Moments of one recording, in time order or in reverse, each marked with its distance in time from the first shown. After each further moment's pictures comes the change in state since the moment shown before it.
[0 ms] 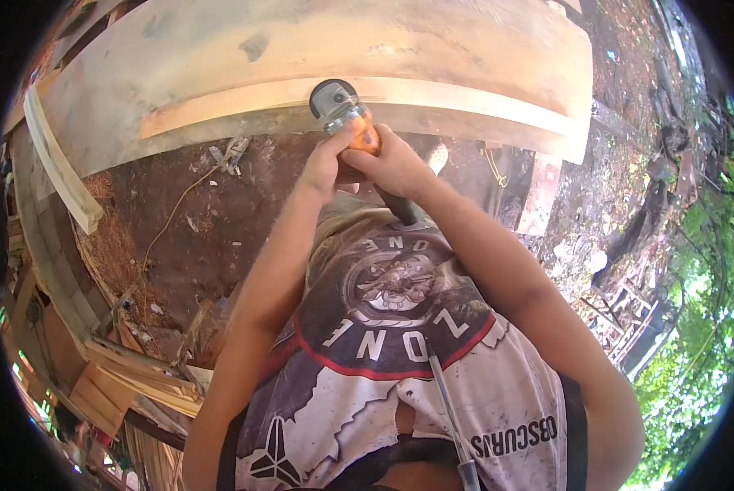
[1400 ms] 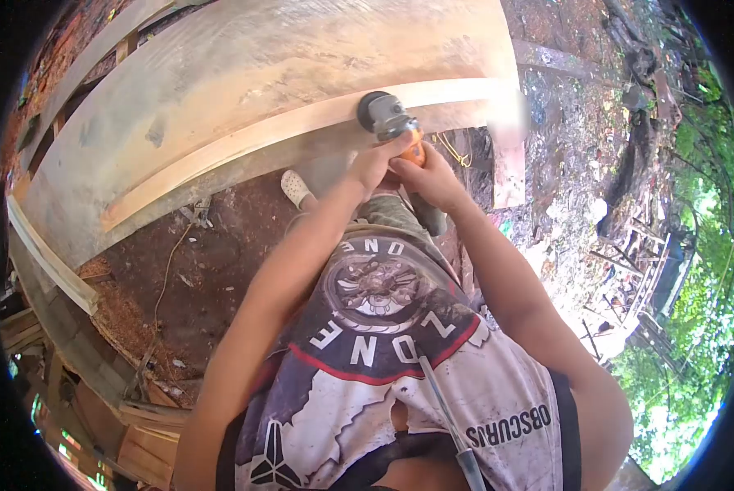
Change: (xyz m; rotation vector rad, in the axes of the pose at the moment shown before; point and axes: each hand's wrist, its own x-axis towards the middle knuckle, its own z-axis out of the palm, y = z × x) left_hand 0.105 -0.089 0.193 0.357 -0.304 -0.362; right_hand -0.096 0.108 -0.174 0.313 0.344 0.177
